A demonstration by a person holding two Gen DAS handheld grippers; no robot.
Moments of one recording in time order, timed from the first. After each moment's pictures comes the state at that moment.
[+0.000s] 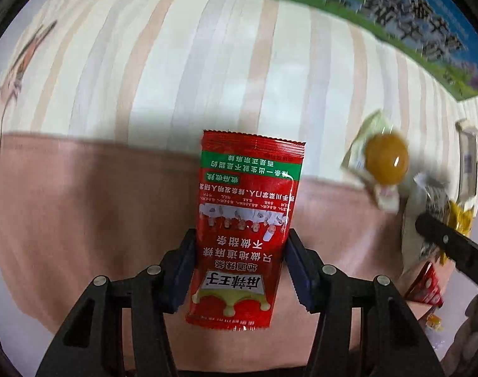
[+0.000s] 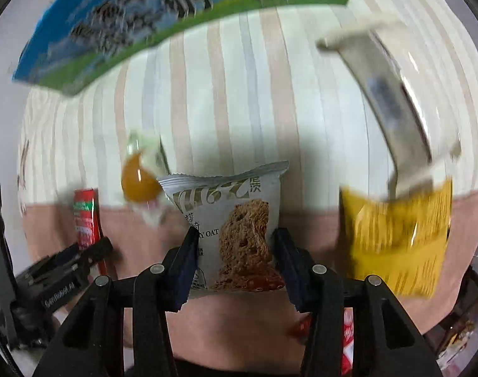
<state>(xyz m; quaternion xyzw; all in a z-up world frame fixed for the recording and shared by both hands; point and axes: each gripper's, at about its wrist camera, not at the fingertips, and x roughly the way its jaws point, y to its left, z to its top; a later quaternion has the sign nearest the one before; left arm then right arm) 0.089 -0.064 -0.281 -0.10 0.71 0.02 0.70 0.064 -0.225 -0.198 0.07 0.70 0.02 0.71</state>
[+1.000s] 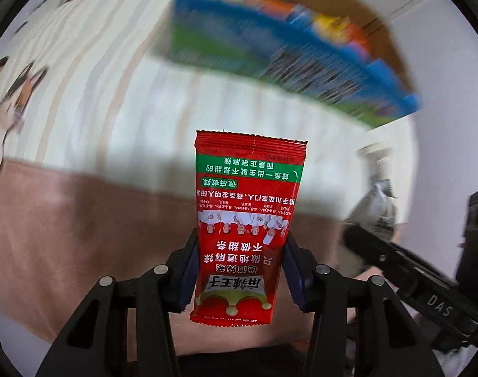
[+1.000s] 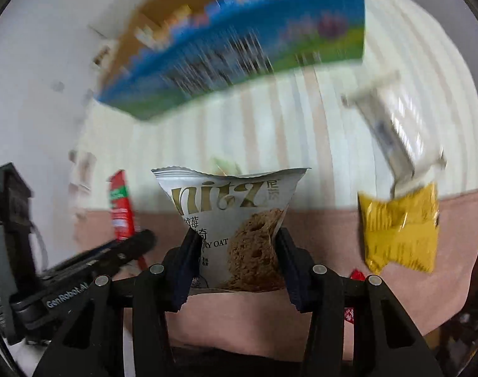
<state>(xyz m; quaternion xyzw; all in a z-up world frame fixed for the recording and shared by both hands) 0.092 -0.076 -0.161 -0.19 0.64 -0.08 0.74 0.035 -0.195 -0.107 0.14 0.63 0.10 0.76</state>
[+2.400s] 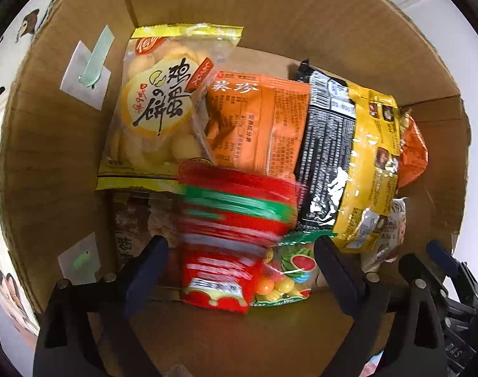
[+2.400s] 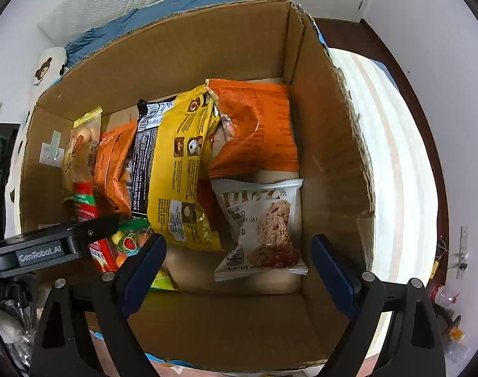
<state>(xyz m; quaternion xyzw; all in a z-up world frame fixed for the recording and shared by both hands) 0.375 -0.086 -0.218 -0.13 0.72 -0.06 0.68 0.320 -0.248 -0.101 0.02 0.65 -0.02 0.76</state>
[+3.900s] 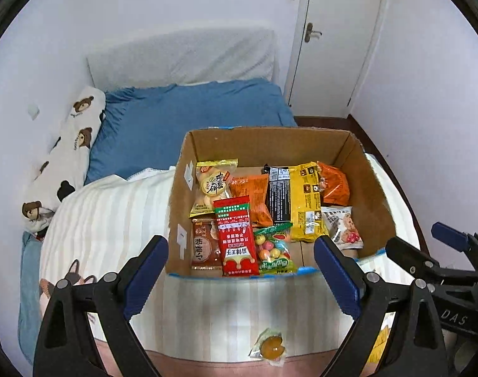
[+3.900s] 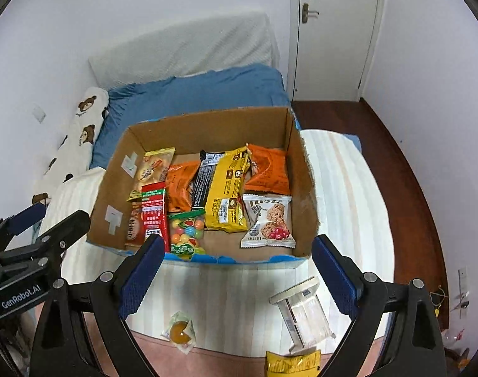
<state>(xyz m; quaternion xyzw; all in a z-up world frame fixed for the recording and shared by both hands) 0.211 -0.089 -0.027 -0.03 0.45 -0.02 0.89 0.174 -0.221 0.037 -0.01 0.47 0.02 0.88</state>
